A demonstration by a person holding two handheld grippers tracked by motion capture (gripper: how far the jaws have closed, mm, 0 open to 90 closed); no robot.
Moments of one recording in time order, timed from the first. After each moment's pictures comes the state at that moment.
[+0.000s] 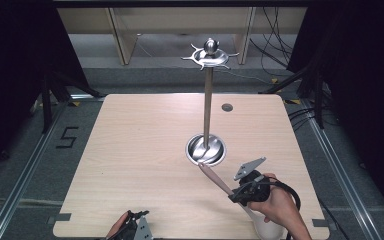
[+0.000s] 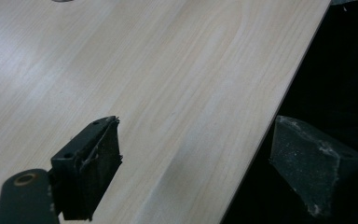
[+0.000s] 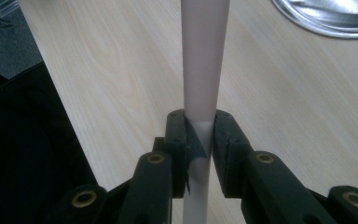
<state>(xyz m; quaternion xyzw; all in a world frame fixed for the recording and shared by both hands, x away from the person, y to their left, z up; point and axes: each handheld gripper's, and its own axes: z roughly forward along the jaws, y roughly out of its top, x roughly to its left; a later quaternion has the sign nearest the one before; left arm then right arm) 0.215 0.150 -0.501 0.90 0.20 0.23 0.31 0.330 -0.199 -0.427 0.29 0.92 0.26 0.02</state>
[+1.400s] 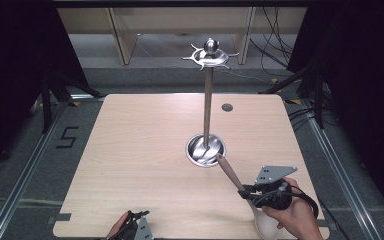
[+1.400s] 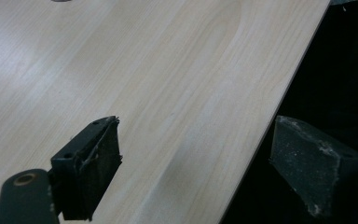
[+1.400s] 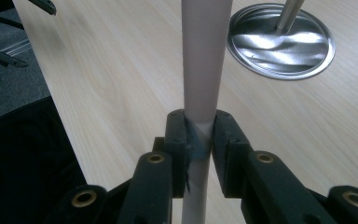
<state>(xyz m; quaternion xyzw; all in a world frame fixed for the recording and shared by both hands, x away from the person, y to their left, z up) 0.215 0.149 -0.503 0.90 0.20 0.23 0.31 0.301 -0.234 -0.407 0.28 0.88 0.36 0.09</state>
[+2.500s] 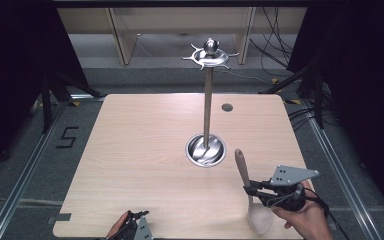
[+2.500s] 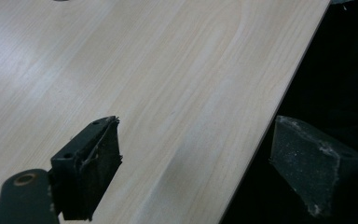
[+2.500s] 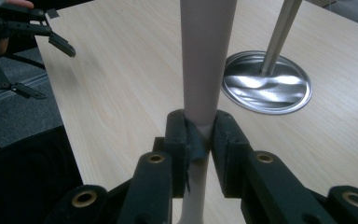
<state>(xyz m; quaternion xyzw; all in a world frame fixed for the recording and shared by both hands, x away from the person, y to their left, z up) 0.215 0.150 -0.501 0.90 0.20 0.23 0.31 0.292 -0.255 -0.395 0.26 0.85 0.44 0.12</state>
